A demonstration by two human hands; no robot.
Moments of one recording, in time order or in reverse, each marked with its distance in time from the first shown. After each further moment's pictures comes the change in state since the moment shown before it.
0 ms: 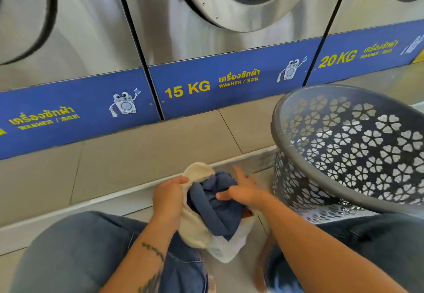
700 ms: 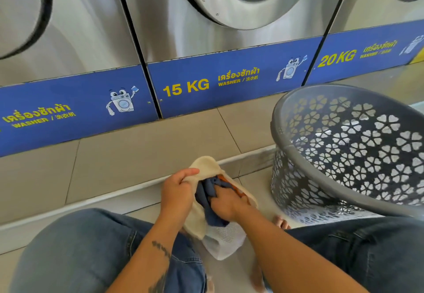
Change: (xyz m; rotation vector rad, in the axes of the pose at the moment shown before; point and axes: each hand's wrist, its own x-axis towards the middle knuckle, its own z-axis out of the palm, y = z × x) left_hand -0.001 -0.009 0.014 0.237 -0.122 0.396; right_hand 0.012 0.001 0.045 -0.309 -0.026 -0.165
